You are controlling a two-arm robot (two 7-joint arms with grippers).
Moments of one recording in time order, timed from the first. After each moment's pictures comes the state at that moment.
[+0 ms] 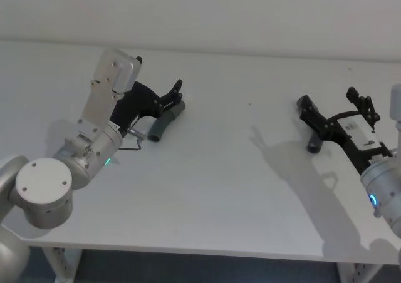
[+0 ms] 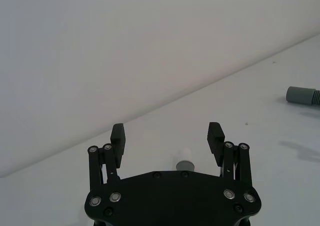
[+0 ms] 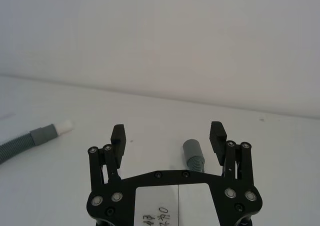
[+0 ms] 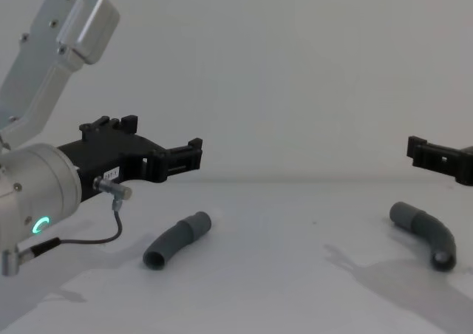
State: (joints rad) left arm -0.24 0.38 0.45 -1.63 -0.20 0.01 -0.01; right arm 0.01 0.33 -0.23 -1.75 0.29 0.07 0.07
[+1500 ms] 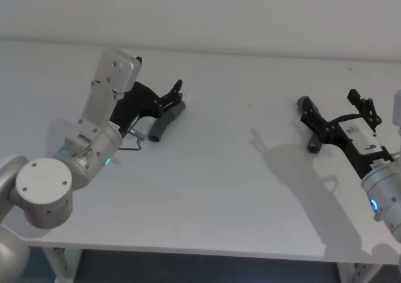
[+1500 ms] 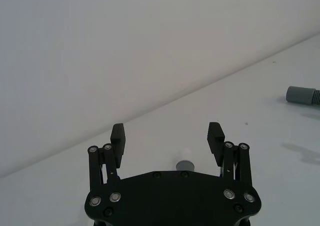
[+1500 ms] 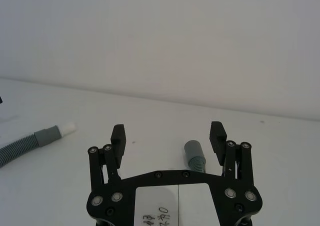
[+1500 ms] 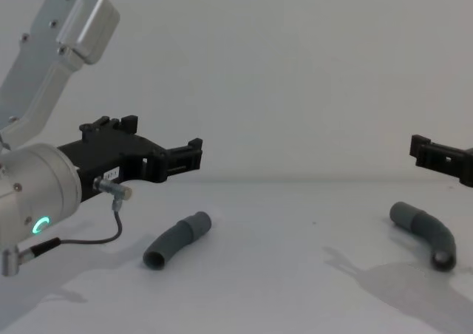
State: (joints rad) left arm -0.24 0.38 0.45 -1.63 -0.20 0.01 -0.01; right arm -0.01 0.34 -0.23 -1.77 0.29 0.03 0.07
